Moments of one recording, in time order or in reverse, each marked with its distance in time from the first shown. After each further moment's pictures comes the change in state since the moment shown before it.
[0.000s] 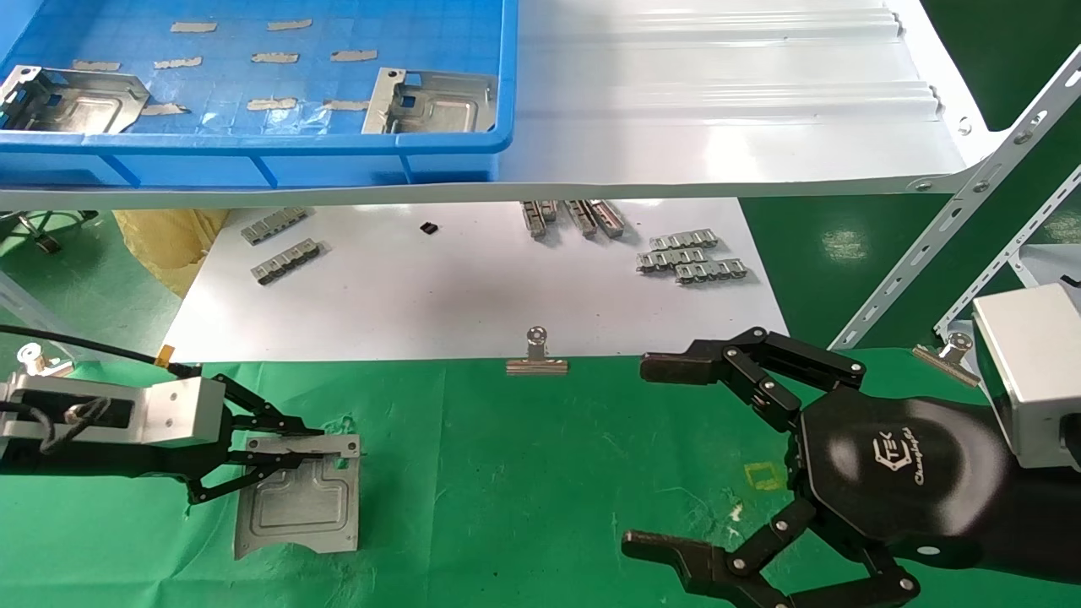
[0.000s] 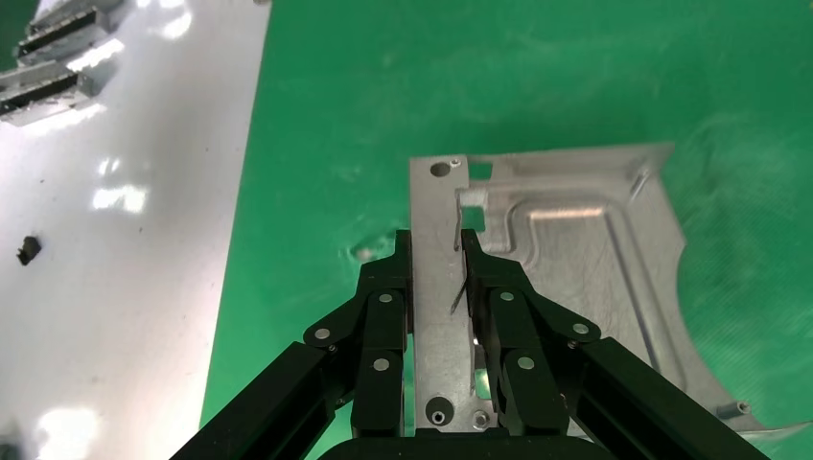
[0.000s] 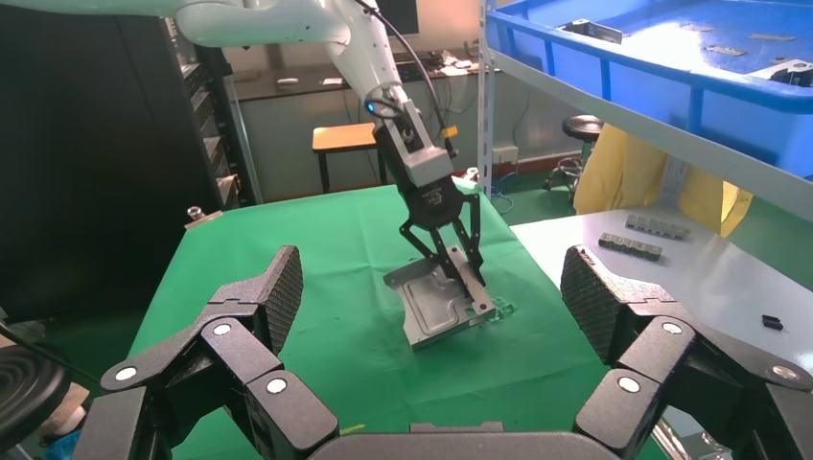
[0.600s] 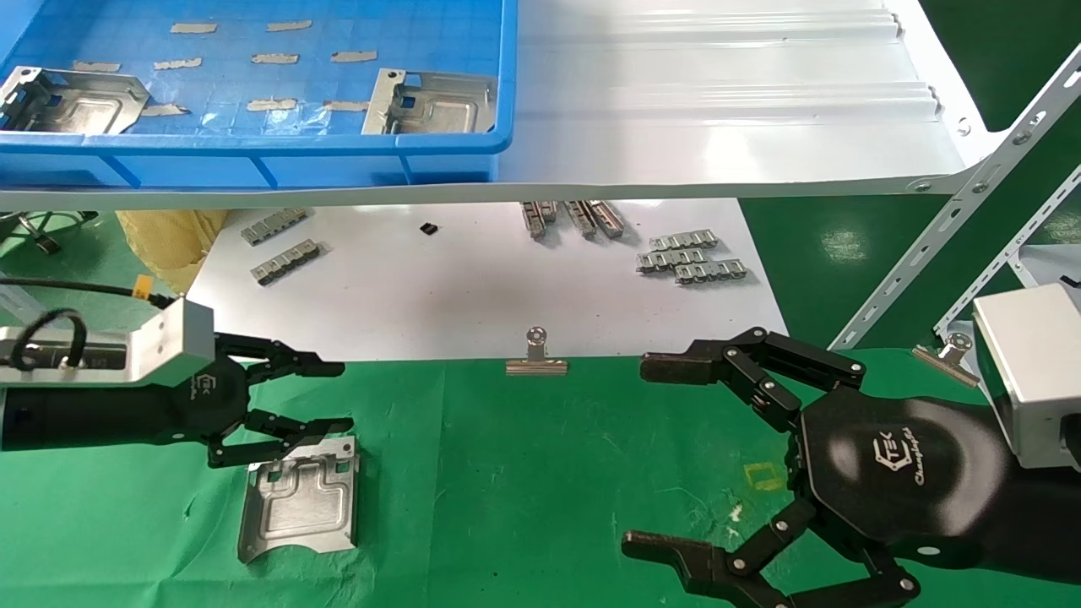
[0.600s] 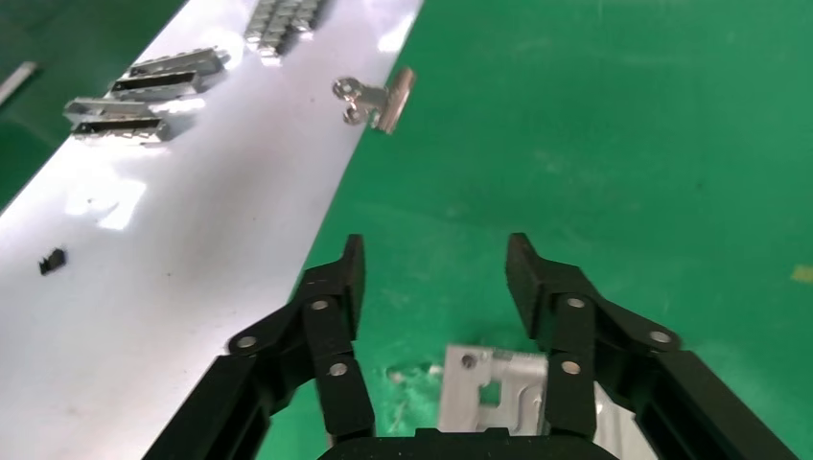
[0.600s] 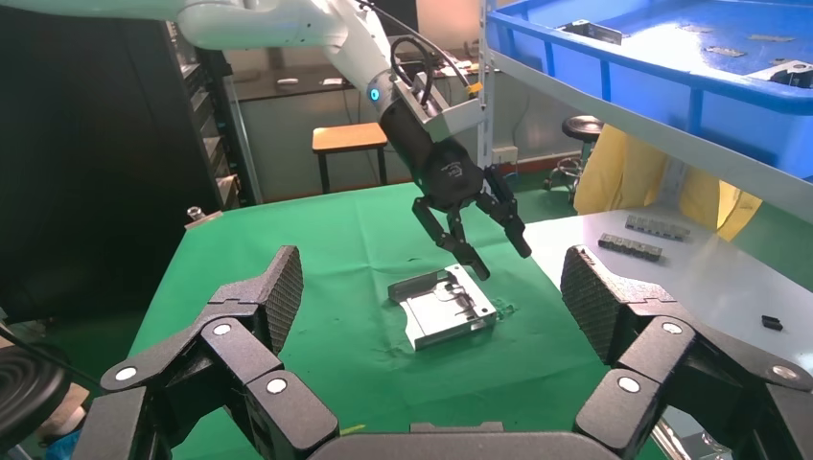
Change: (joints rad) left arm 0.012 0.011 -0.044 0.068 -0.128 0.065 -0.140; right arm 0.000 0.000 0.000 0.000 0.000 0.000 0.000
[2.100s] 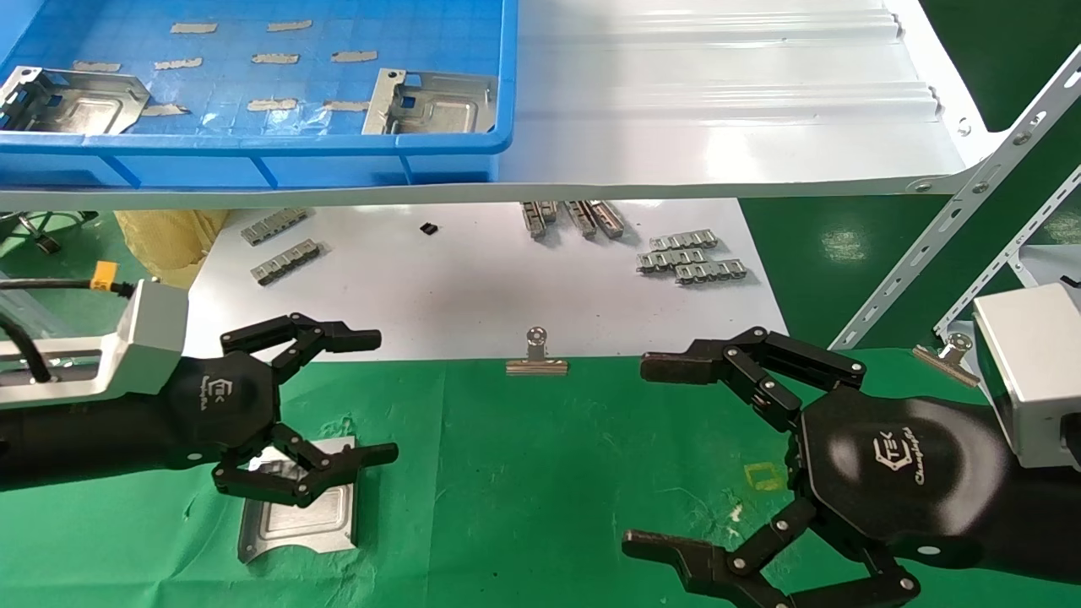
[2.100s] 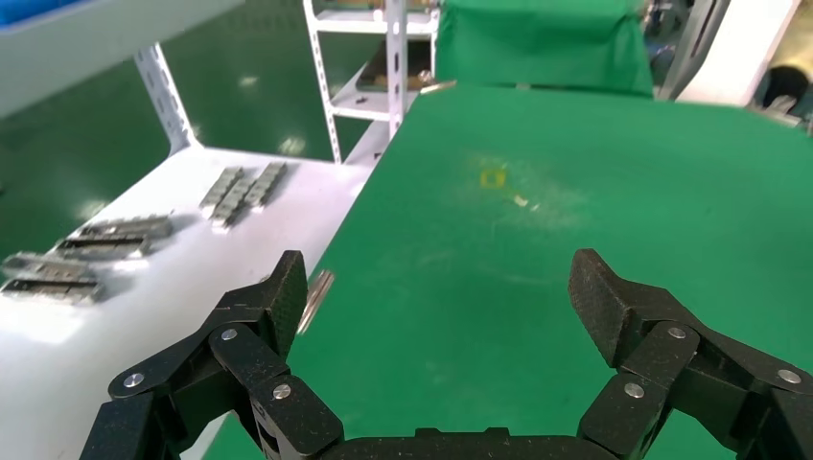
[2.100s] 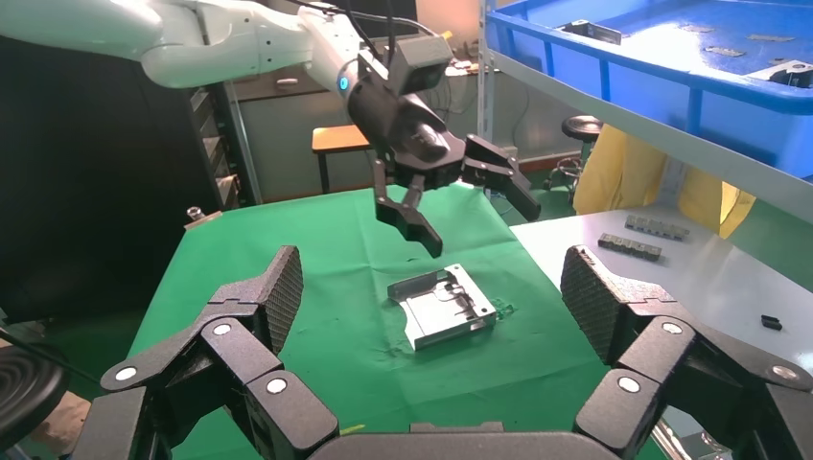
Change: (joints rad) left arm 0.340 -0.141 -0.338 -0.604 -0.194 -0.053 -0.405; right arm 0.000 0.000 0.000 0.000 0.000 0.000 0.000
